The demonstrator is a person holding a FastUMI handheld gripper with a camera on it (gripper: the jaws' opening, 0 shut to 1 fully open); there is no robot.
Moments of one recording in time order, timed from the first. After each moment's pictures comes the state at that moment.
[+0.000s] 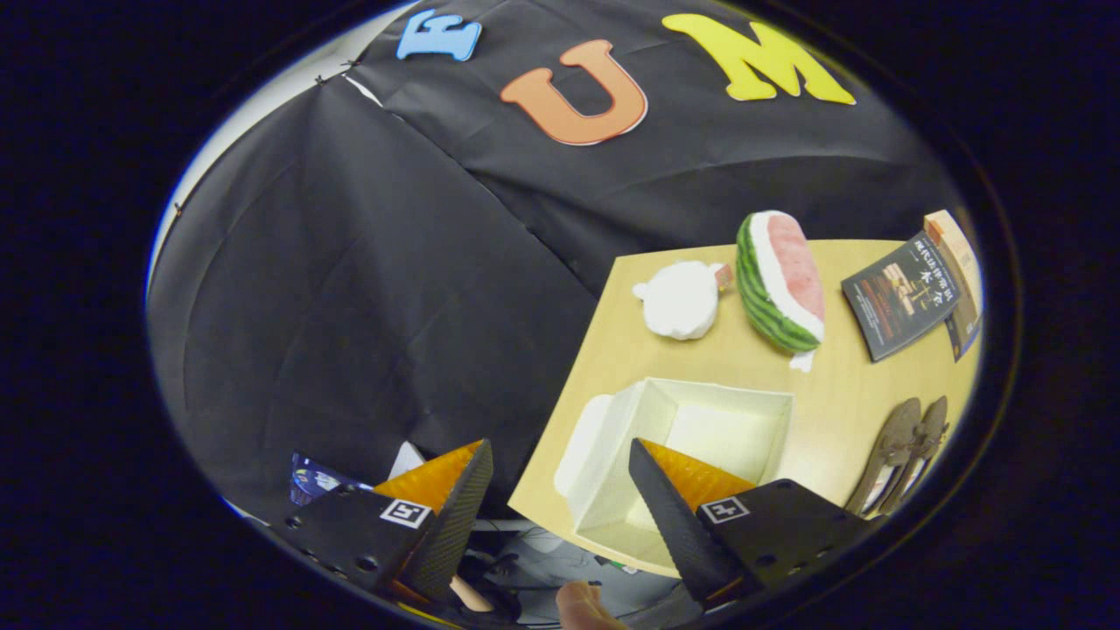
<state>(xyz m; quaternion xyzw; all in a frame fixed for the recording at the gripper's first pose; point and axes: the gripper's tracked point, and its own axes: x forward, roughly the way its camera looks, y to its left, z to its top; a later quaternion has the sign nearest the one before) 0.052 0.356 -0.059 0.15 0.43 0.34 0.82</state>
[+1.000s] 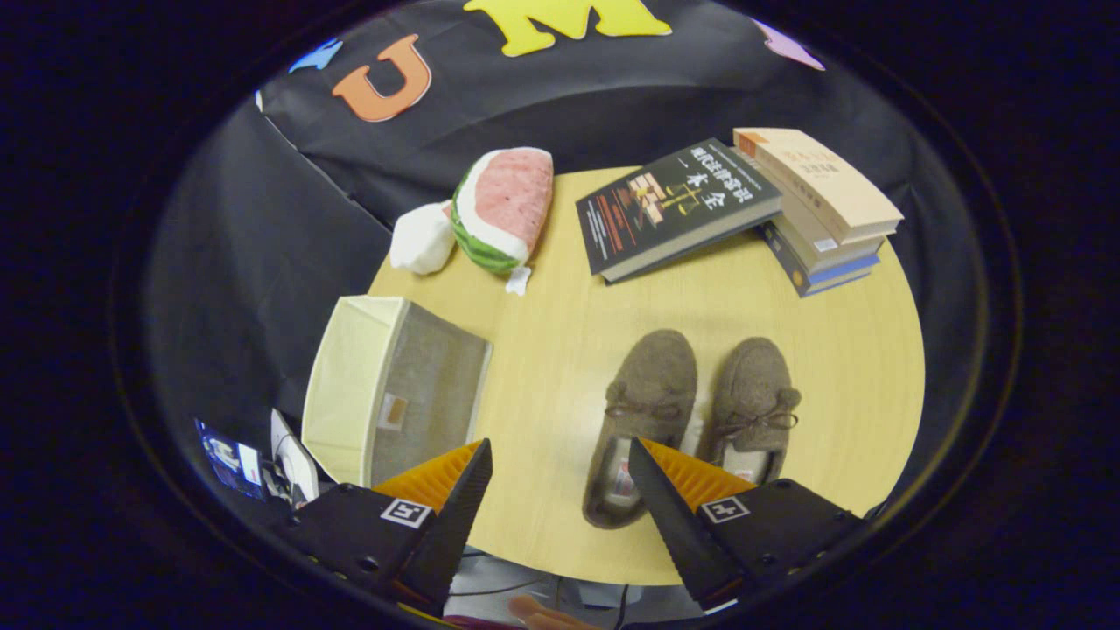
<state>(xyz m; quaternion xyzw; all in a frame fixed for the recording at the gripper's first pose) 0.076 0.050 -0.243 0.08 0.52 0.17 0.83</state>
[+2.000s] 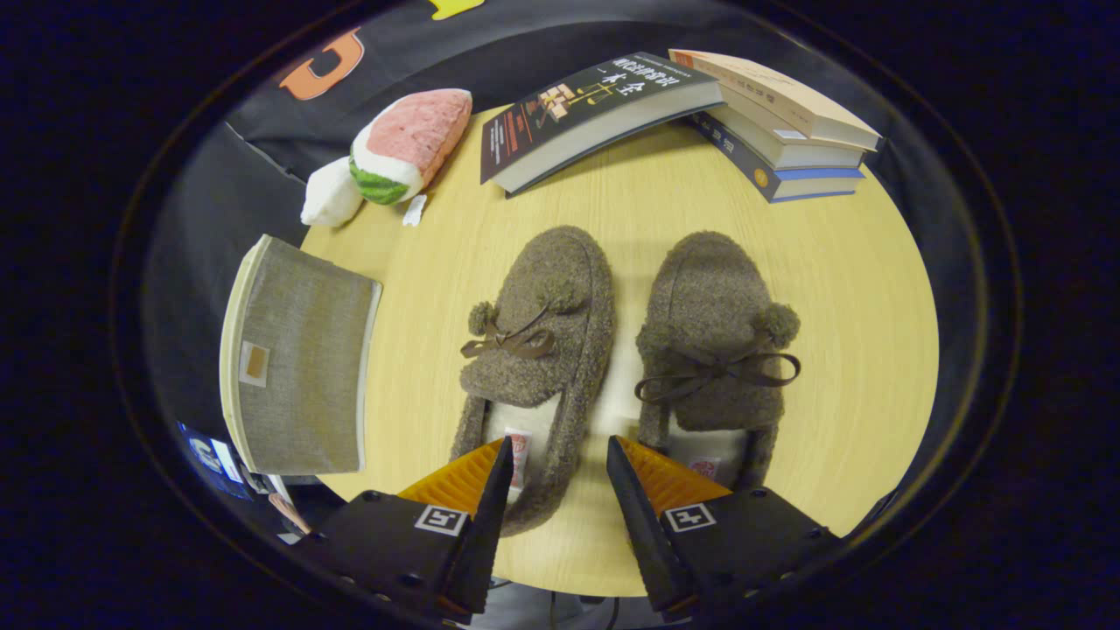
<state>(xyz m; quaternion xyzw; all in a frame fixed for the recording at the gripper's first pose) 0.076 -0.002 -0.353 0.06 0.58 0.12 0.80</state>
